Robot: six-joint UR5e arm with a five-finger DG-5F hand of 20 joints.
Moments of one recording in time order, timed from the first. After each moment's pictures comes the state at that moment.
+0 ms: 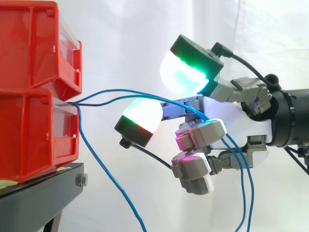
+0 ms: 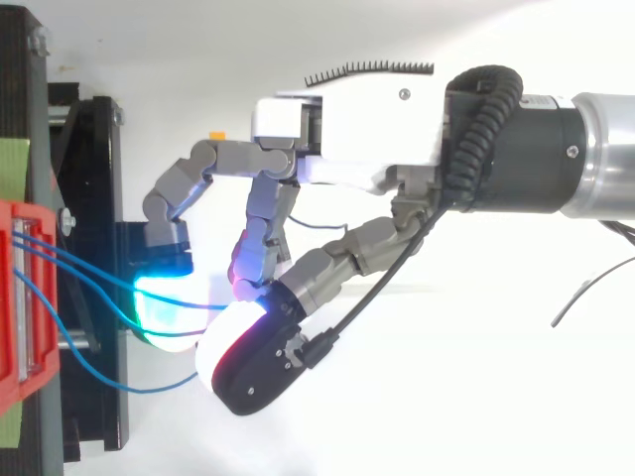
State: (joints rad) arm 0.08 -2.31 -1.09 -2.92 -1.50 -0.10
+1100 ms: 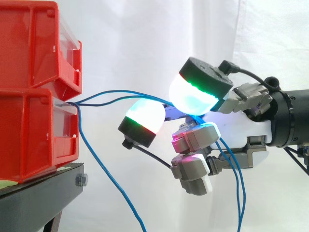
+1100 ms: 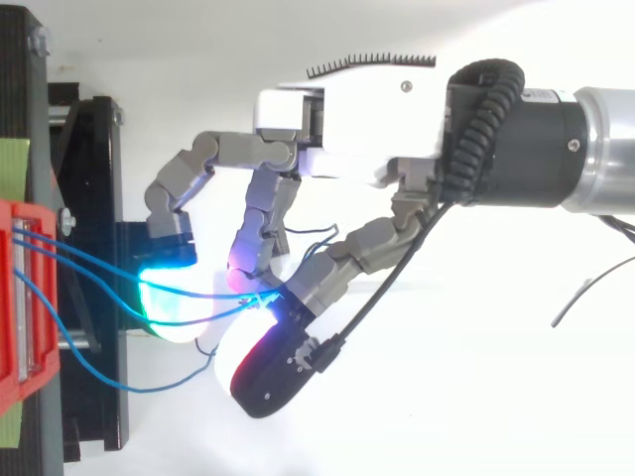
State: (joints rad) arm 0.07 -2.31 -1.09 -2.93 -1.50 -0.11
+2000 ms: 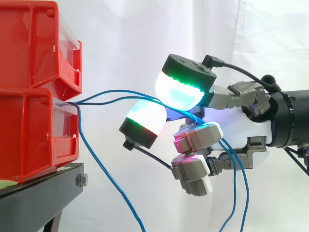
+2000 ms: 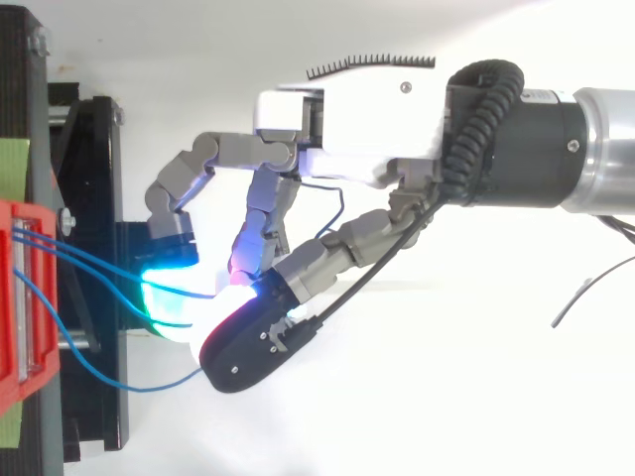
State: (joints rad) arm 0.07 -2.31 -1.09 -2.93 -1.50 -0.11
